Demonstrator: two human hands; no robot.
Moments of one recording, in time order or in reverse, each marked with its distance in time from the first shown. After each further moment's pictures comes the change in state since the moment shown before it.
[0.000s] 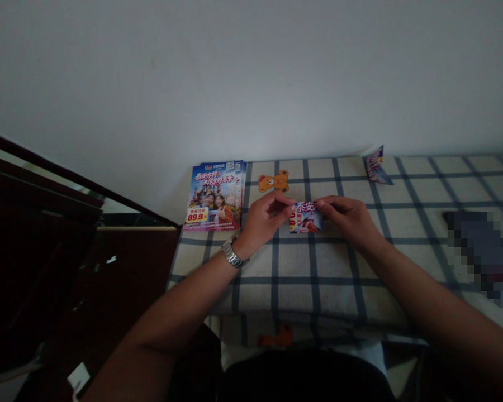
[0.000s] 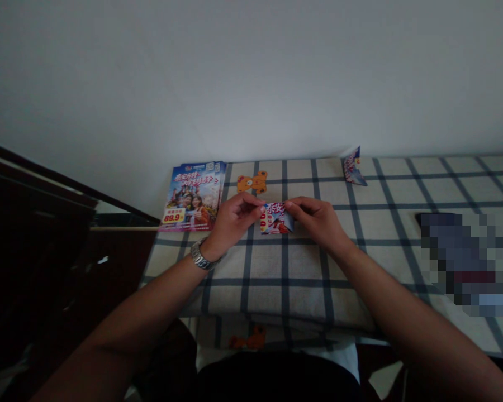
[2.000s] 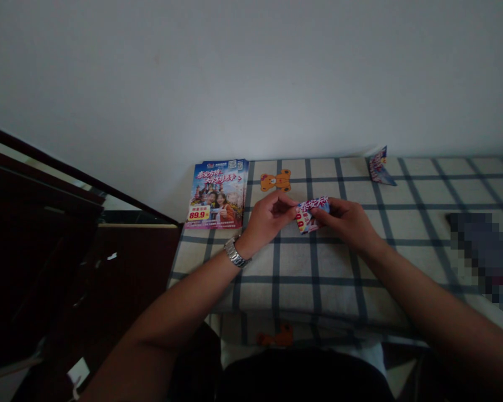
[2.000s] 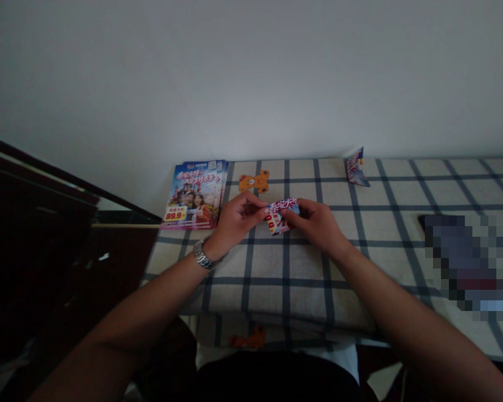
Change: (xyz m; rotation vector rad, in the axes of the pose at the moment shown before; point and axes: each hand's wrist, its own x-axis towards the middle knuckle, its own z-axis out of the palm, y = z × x) left_hand -0.002 0.001 0.002 -0.029 -0.021 -0.054; right_hand -0.001 -0.002 0.006 -0.002 -0.111 0.069
